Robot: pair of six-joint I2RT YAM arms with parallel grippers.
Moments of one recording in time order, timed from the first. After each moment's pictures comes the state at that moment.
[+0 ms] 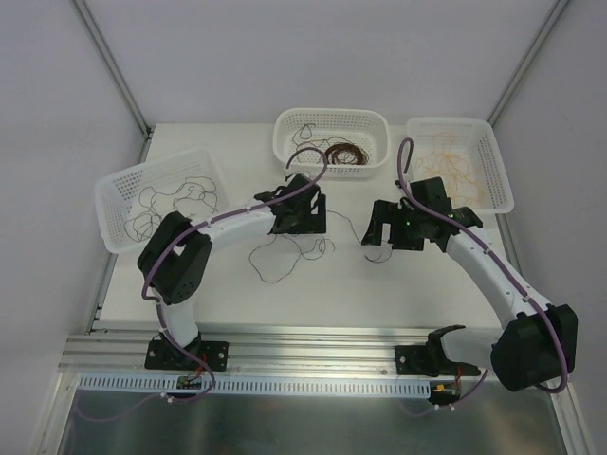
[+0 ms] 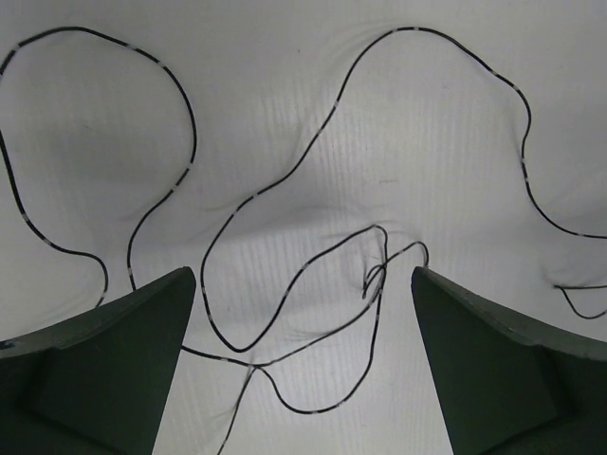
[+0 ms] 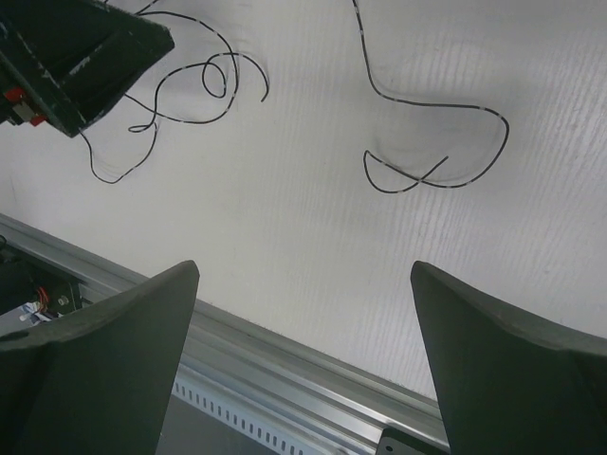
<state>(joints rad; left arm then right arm) -0.73 1.80 1.24 -0.39 -0.16 -0.65 0.32 1.22 0.98 -0.73 -0.28 0.37</state>
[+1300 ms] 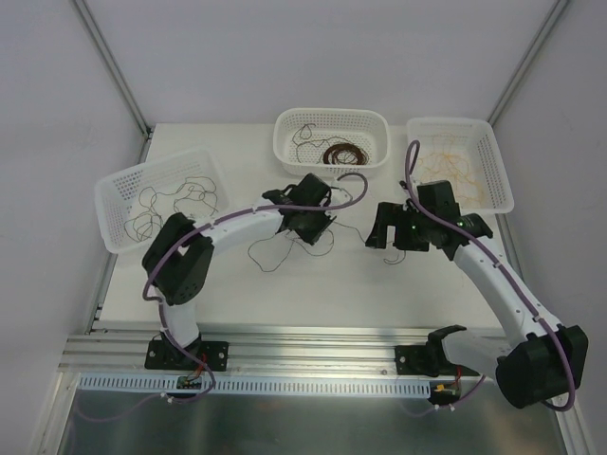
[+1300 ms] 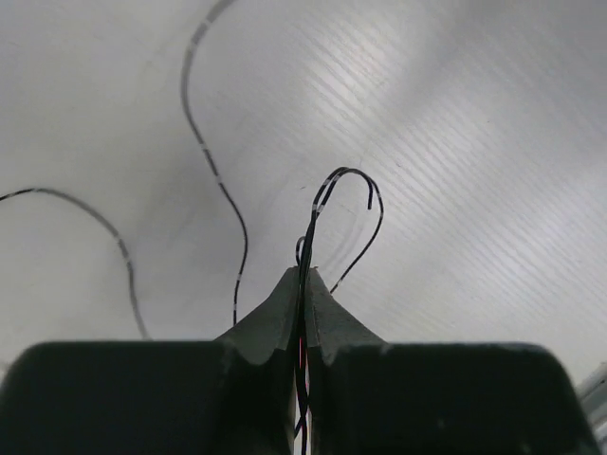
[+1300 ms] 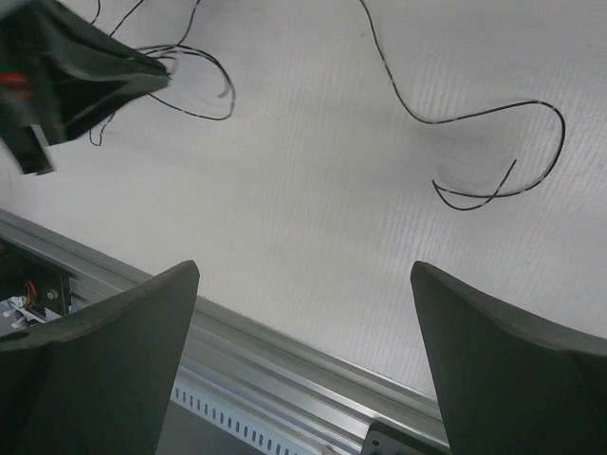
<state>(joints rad) -0.78 1.89 1.35 -0.48 0.12 0.09 0.32 1.14 0.97 -0.76 -0.27 0.33</state>
